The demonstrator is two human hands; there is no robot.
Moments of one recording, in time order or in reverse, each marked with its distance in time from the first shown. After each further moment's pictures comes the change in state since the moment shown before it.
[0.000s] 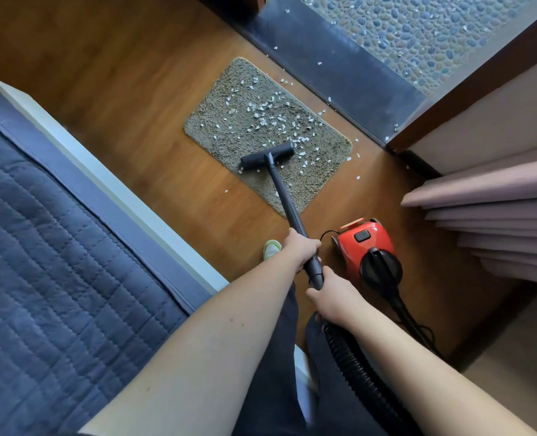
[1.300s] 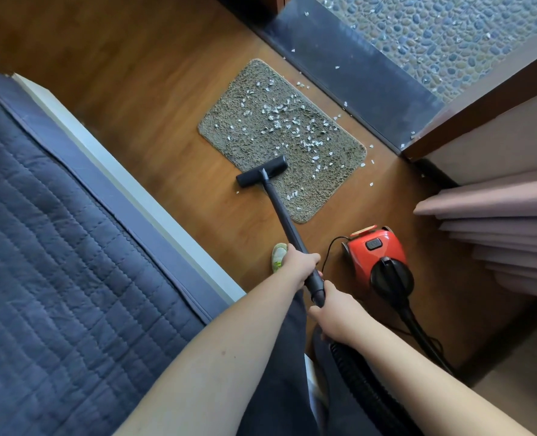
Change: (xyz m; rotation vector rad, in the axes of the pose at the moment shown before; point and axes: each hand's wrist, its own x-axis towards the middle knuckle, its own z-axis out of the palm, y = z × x) left_hand -0.004 -0.021 -0.021 -0.190 0.029 -0.064; right_hand -0.009 -0.017 0.011 -0.157 -0.053 -0.017
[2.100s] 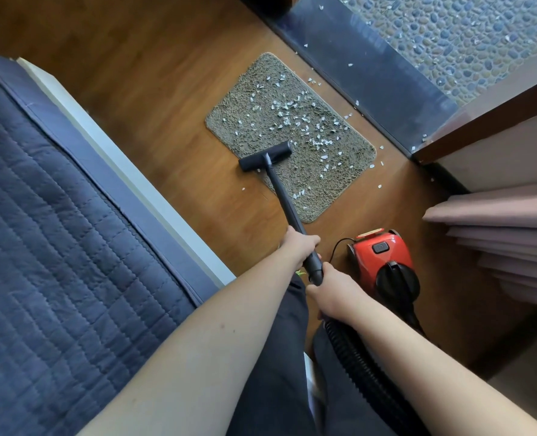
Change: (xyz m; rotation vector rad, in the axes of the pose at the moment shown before) left_hand 0.023 0.035 -0.027 0.008 0.030 0.031; right_hand 0.023 -0.041 -0.015 0.055 0.020 -0.025
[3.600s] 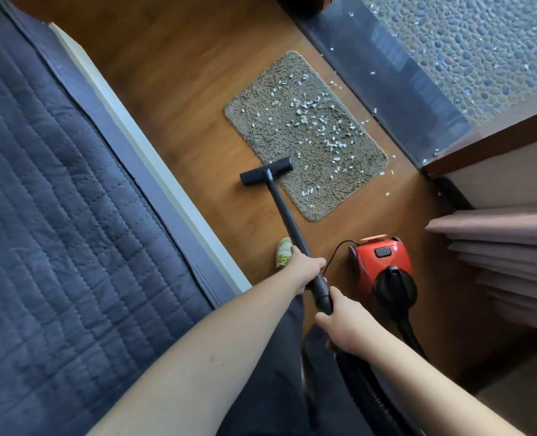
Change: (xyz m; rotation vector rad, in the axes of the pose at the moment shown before) left_hand -0.028 -0.073 -0.003 -0.126 -0.091 -0.079; right_hand -0.046 0.034 0.038 -0.154 -0.047 -0.030
